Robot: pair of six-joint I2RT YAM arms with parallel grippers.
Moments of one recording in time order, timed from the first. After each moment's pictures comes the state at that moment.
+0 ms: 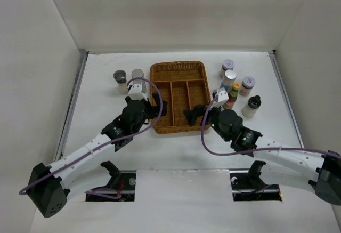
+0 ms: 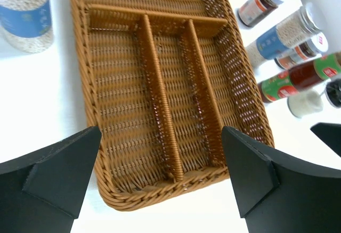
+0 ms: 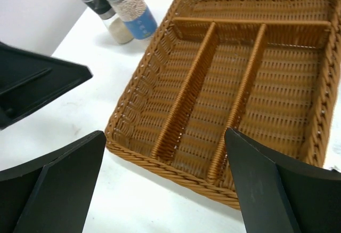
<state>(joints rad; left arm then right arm) -0.73 0.95 0.62 0.00 -0.37 -0.59 0.93 0.99 0.57 0.26 0.36 0.43</state>
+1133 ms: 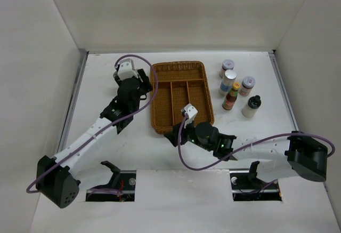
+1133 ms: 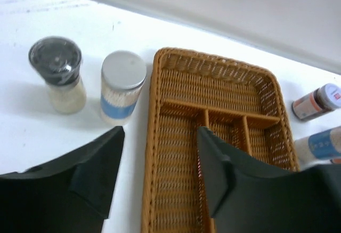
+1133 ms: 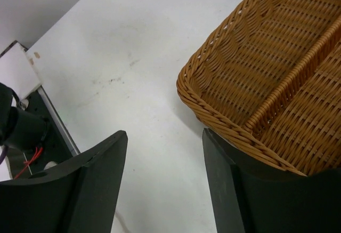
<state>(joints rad) -0.56 1.09 0.85 0.01 -0.56 -0.46 1.15 1.30 0.57 0.51 0.22 0.39</state>
